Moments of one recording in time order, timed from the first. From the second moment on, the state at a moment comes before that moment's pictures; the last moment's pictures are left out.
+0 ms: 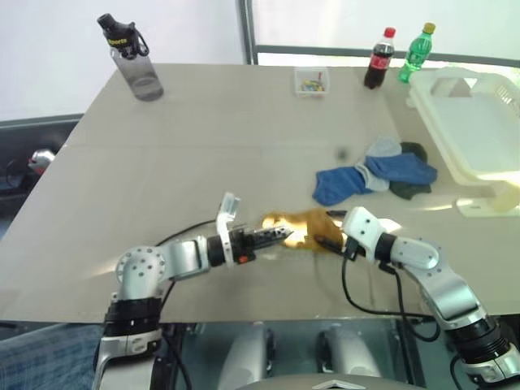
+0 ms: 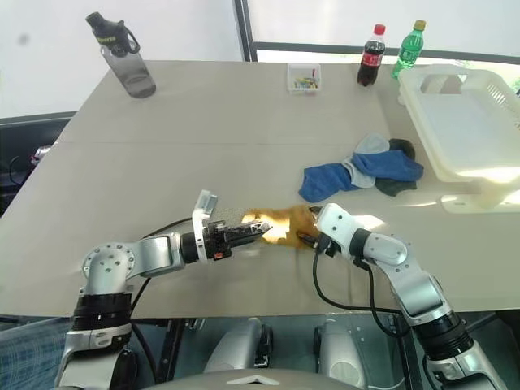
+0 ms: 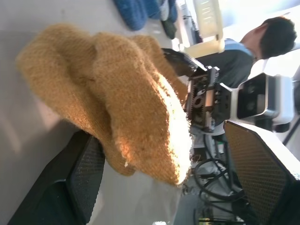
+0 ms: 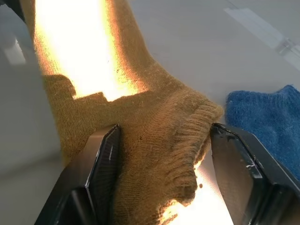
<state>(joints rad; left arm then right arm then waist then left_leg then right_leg) -0.31 0.37 0.20 -0.07 -1.35 1.33 -0.30 -0.17 -0.51 0.27 -0.24 0.04 0.23 0.69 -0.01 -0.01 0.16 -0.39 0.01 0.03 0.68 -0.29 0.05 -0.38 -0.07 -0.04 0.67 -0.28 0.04</state>
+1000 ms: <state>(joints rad) -0.41 0.32 0.02 -0.06 -1.15 1.21 -0.66 -0.15 -0.60 0.13 -0.46 0.17 0.48 0.74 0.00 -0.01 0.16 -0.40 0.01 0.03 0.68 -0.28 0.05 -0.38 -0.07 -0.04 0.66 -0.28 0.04</state>
